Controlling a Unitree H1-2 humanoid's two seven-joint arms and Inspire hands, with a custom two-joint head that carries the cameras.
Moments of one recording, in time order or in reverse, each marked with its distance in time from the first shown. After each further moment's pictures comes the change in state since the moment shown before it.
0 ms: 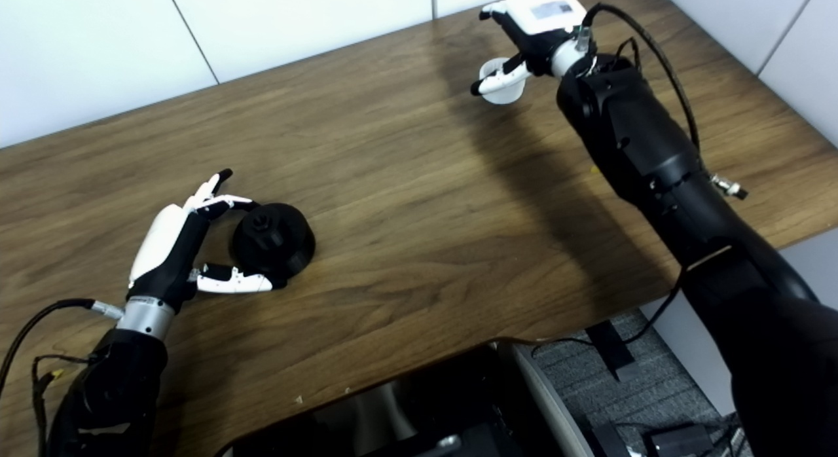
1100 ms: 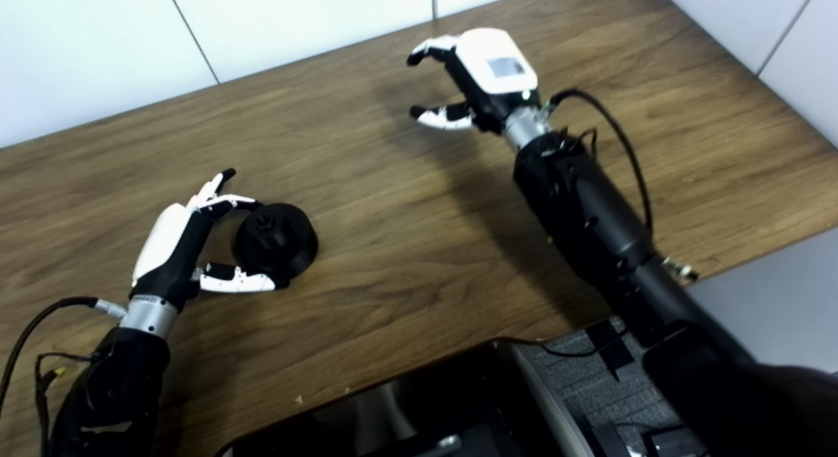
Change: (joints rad) left arm -0.006 0.000 -0.014 0.000 0.001 0.004 0.001; right arm 0.166 0.164 -0.014 -0.191 0.078 -0.111 -0.270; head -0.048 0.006
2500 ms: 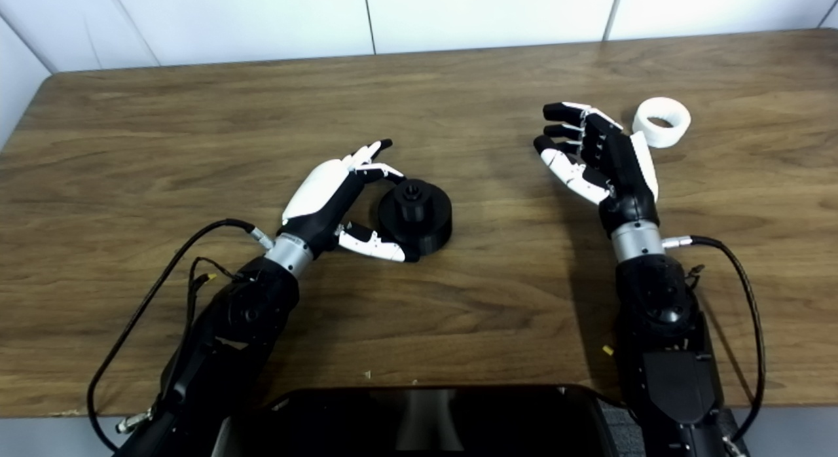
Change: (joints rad) left arm -0.010 -0.058 -0.065 0.008 0.050 0.061 0.050; right arm 0.163 0.291 -0.164 0.027 0.801 -0.103 -0.028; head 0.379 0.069
